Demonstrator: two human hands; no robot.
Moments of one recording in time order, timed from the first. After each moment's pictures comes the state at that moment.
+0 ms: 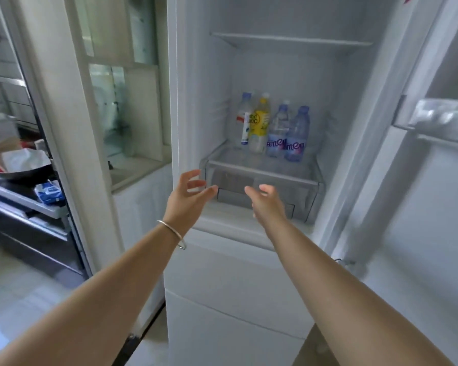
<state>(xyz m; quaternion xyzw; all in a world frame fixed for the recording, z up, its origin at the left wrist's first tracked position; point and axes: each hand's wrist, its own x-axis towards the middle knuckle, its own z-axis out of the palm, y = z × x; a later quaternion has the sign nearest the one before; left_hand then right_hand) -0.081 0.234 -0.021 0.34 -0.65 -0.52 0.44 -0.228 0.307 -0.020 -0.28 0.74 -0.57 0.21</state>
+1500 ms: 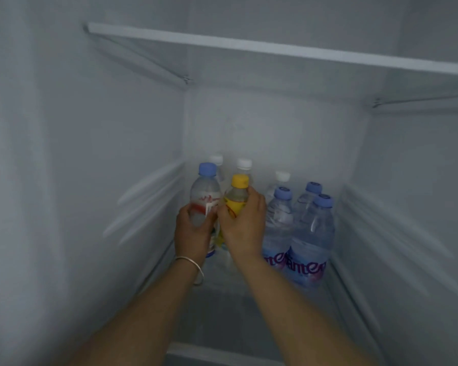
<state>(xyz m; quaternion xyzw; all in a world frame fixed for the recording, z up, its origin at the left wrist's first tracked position) -0.449 -0.095 -0.001 0.27 -0.61 -0.52 0.54 -0.495 -0.019 0.037 -0.37 0.70 -0.59 -0.15</state>
